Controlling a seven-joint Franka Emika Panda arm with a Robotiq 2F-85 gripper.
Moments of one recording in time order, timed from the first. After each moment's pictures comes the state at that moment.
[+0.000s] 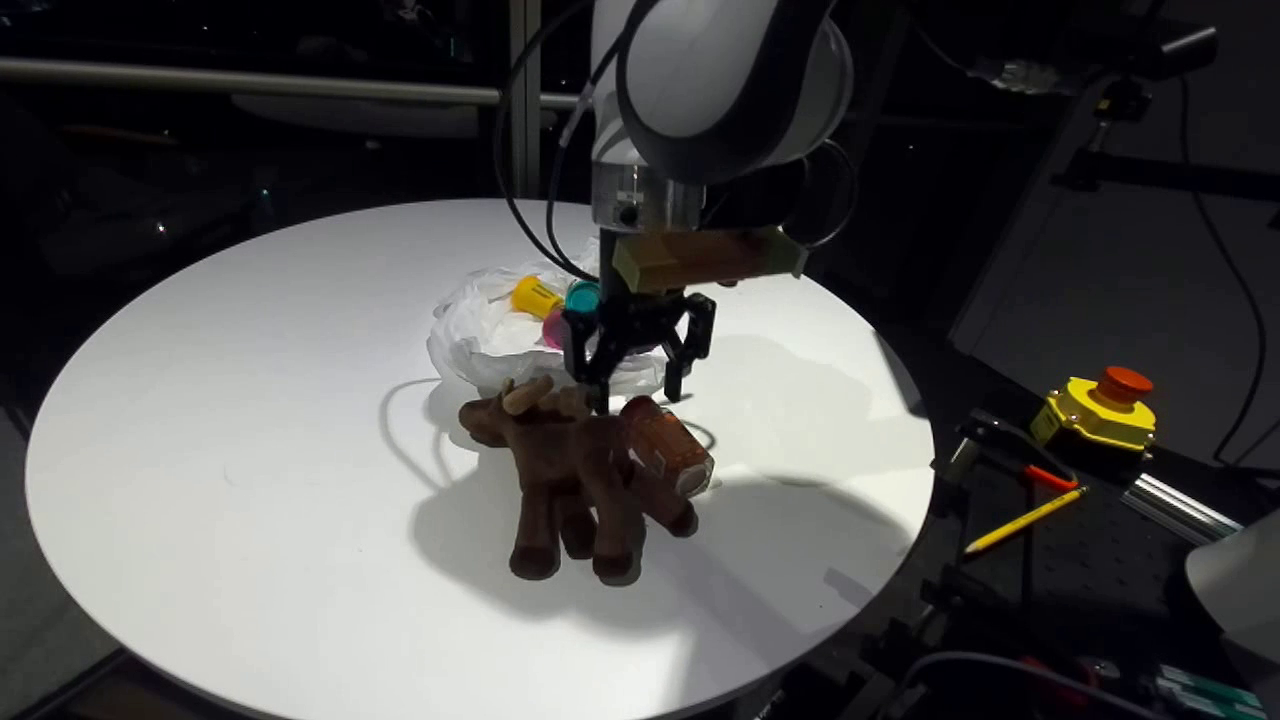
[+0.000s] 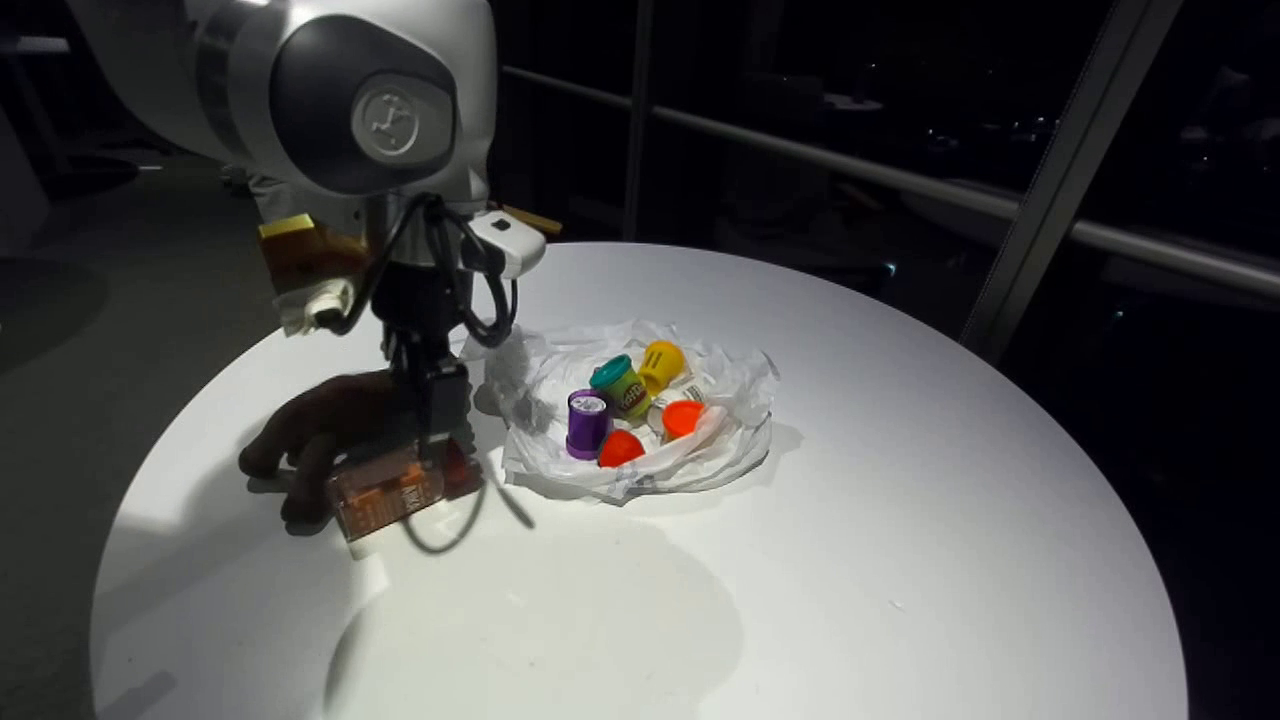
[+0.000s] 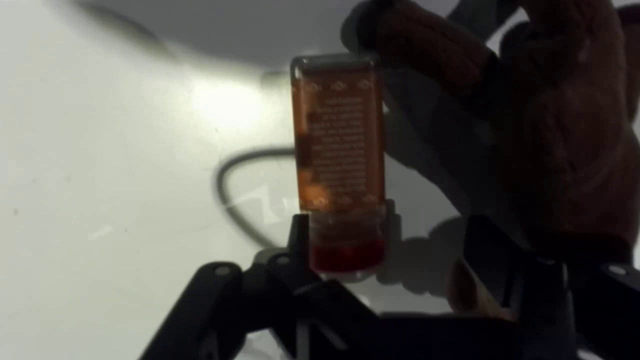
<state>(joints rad) 0.21 0.47 -0.01 -2.21 0.14 2.56 0.55</state>
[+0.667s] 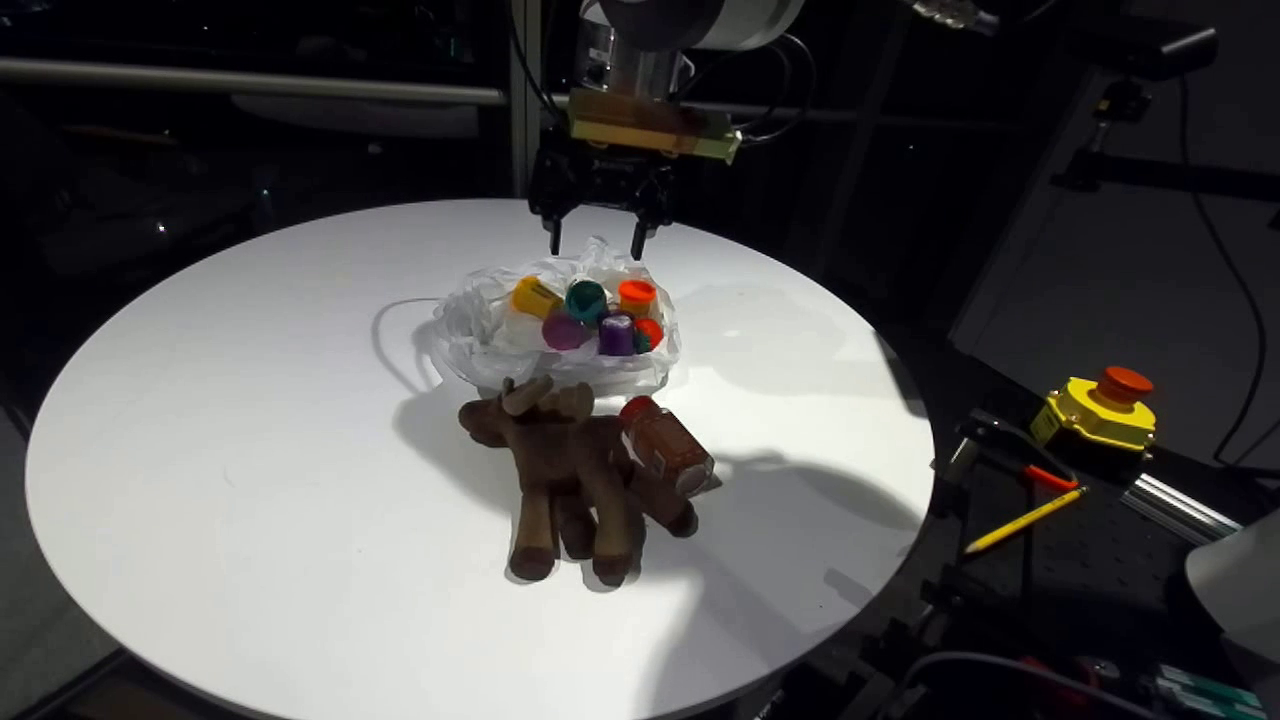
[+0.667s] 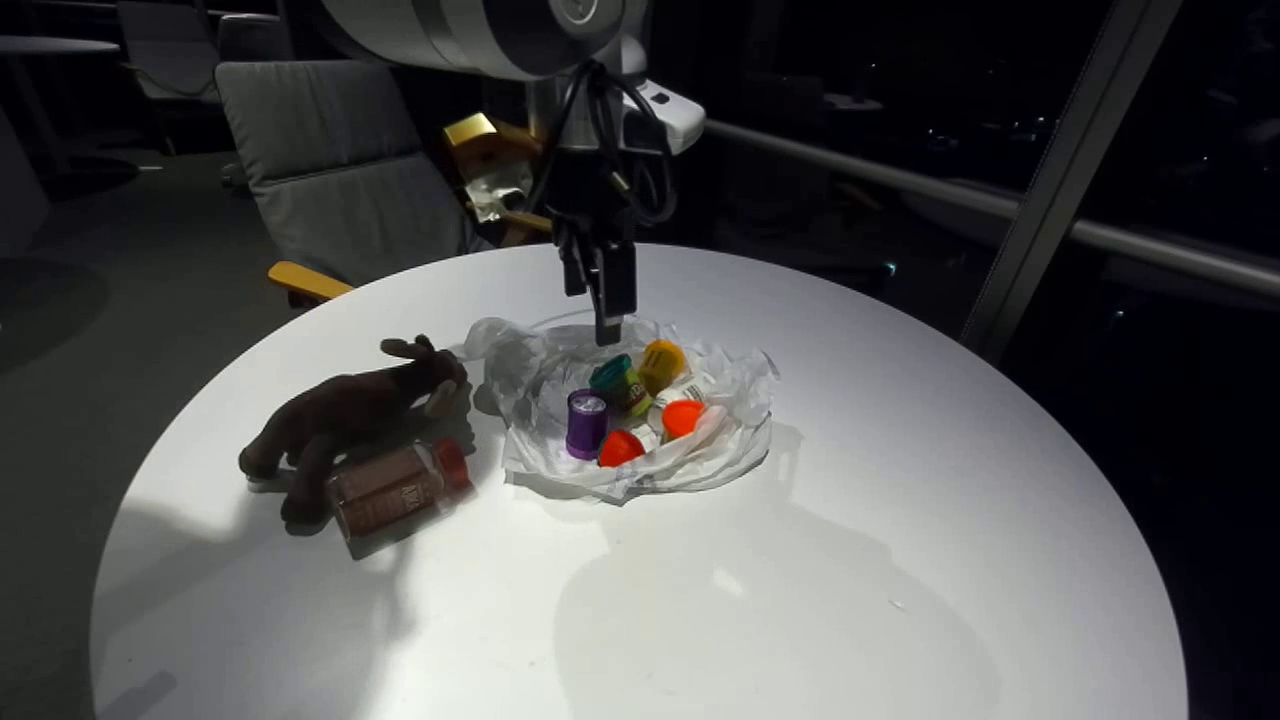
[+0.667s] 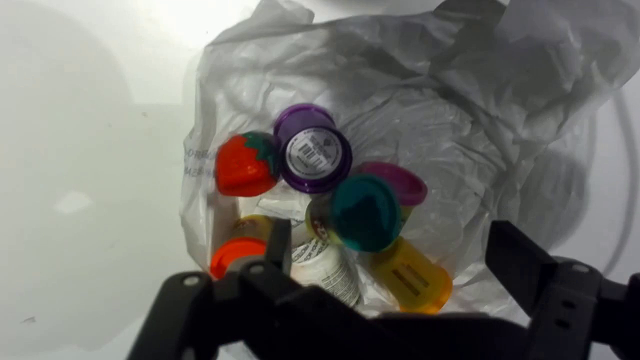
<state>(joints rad) 0.18 0.49 -0.15 -1.97 0.06 2.56 0.67</state>
